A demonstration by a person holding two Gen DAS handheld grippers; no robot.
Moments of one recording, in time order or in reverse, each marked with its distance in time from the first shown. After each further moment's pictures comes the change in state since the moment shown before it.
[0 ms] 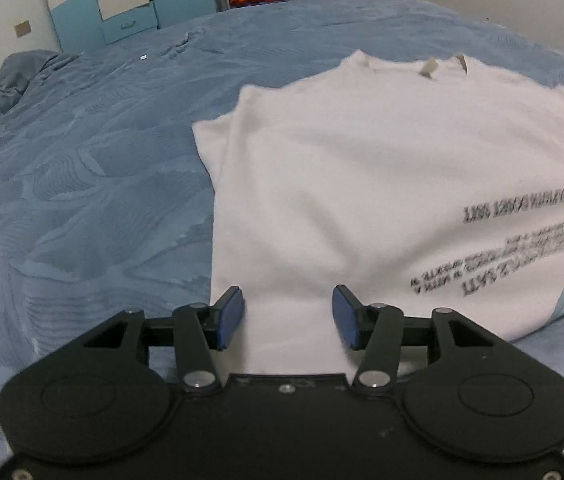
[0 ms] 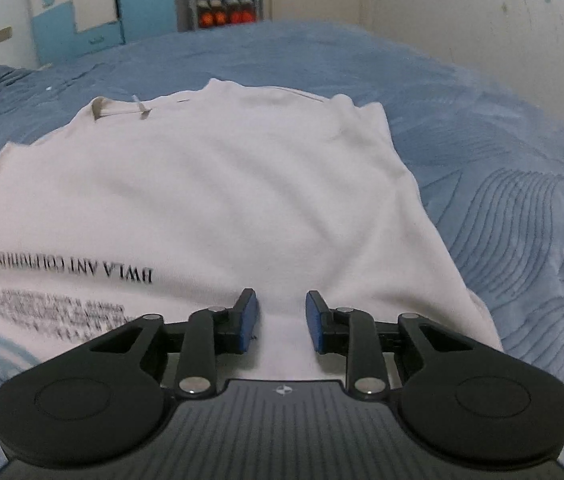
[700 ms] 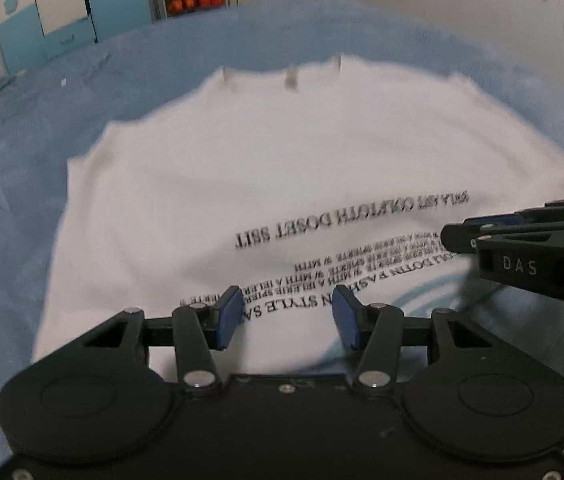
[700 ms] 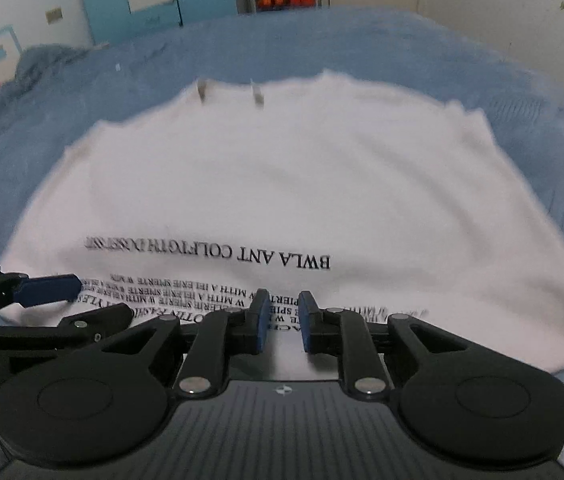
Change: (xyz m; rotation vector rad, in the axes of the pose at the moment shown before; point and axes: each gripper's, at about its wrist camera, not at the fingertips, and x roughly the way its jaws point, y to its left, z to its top) left arm -0.006 -0.106 0.005 0.079 -0.001 -0.148; right arm -0.015 0.075 -0.007 -0.077 0.051 0.153
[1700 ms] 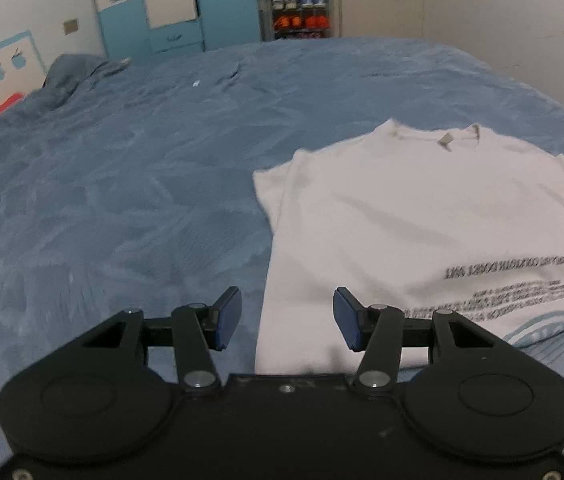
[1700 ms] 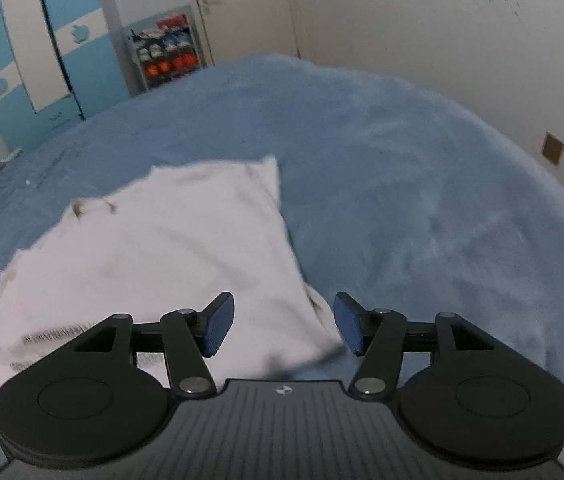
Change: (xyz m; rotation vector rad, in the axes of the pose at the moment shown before) left arm -0.079 0.113 -0.010 -0.195 -0.066 0.216; right arm -0.104 -0.138 -0.012 0.305 -0.134 -0.163
